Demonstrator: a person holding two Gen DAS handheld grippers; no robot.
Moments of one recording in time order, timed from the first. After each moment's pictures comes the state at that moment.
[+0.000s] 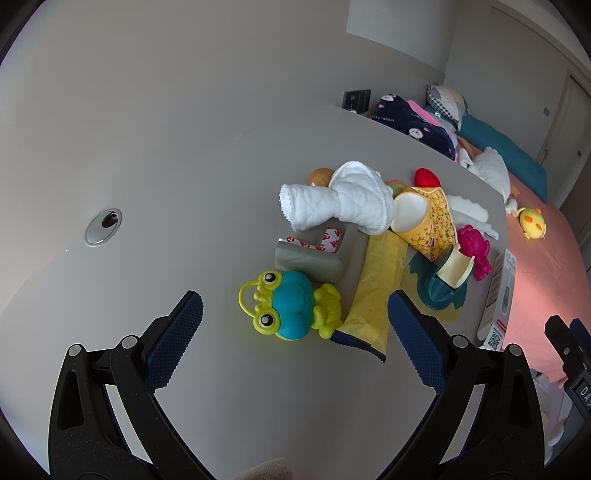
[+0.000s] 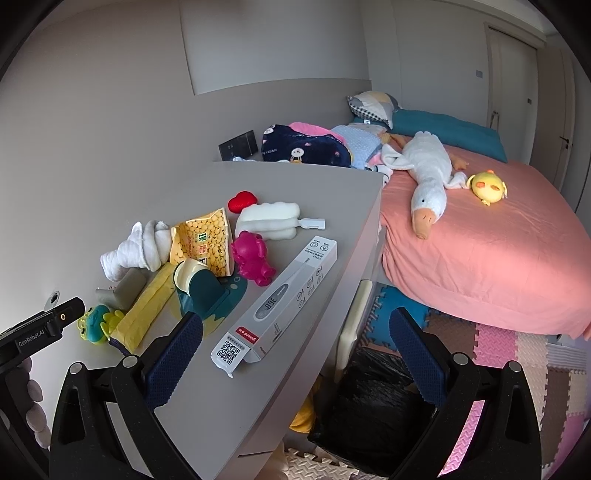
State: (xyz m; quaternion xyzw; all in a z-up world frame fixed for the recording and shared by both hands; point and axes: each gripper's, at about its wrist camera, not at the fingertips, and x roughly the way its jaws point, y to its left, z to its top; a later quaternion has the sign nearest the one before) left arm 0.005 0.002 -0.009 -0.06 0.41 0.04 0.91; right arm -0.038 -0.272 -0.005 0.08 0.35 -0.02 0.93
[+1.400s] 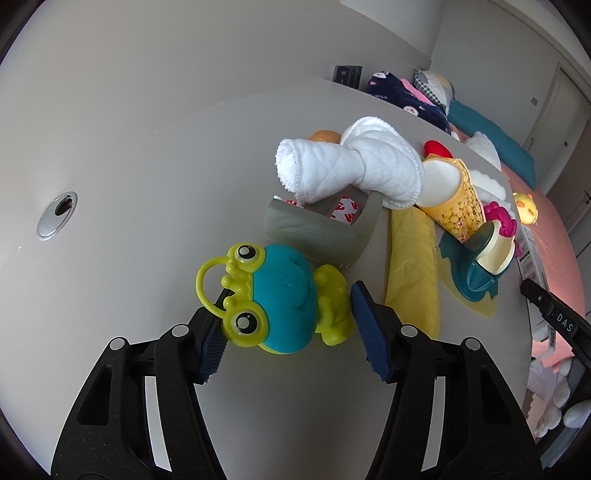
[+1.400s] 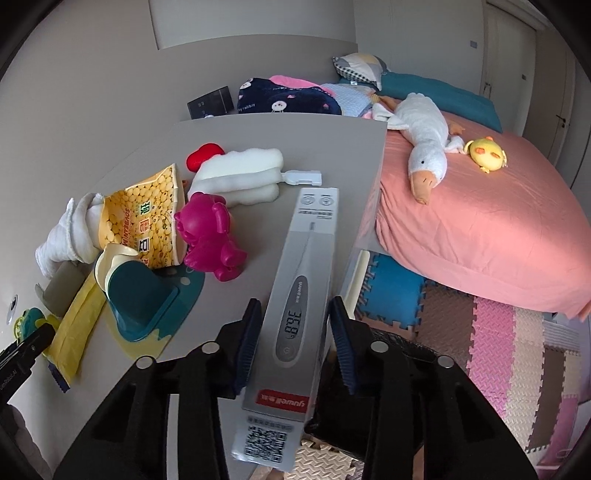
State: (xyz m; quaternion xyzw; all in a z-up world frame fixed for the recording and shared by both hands) left arm 0.025 0.020 -0.062 -0.06 0.43 -0.01 0.90; right arm 0.031 -0.273 -0.064 0.09 0.42 -0.05 0.90
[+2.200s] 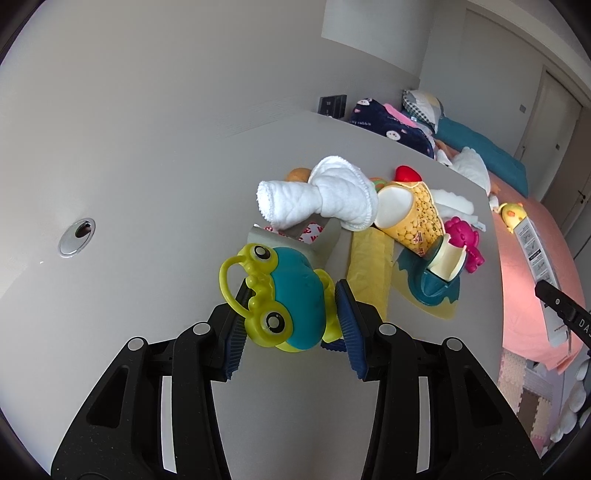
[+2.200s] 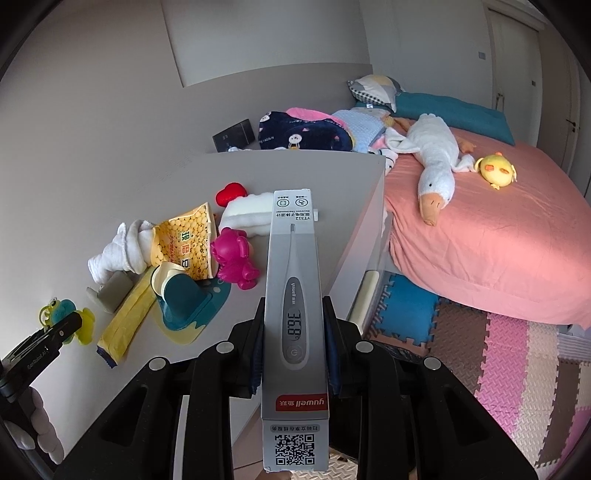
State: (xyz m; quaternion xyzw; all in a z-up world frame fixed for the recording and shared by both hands) left arm -0.005 -0.001 -0.022 -0.05 0.38 -0.02 0.92; right arm -0.018 -0.294 -0.016 0.10 0.37 0.00 0.92
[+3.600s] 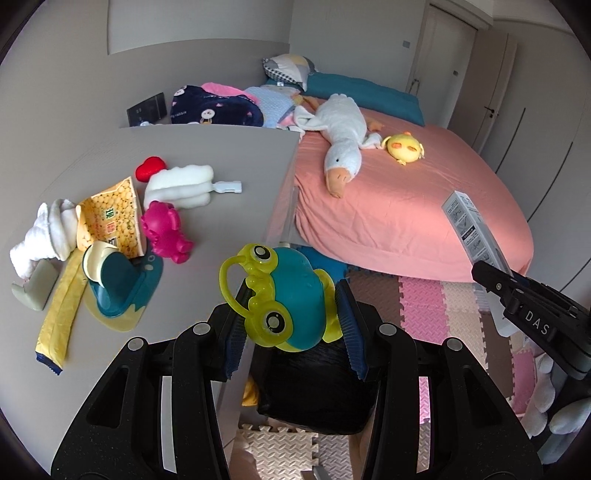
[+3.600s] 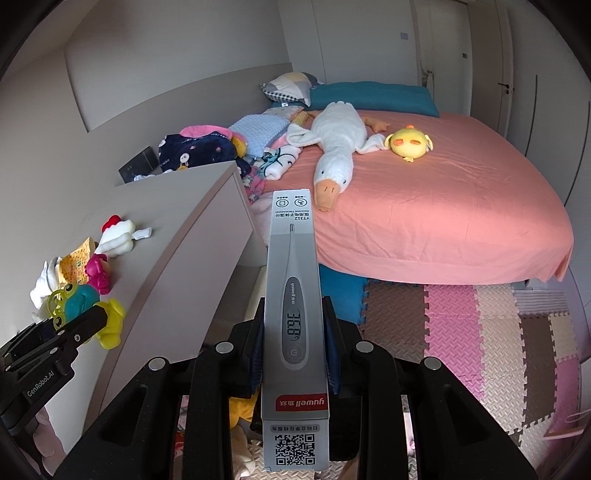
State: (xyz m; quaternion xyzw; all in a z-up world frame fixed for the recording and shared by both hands) left arm -0.008 -0.258 -0.017 0.04 0.40 -0.23 0.89; right arm -0.079 -0.461 -0.027 0.15 0.38 -0.13 0.90
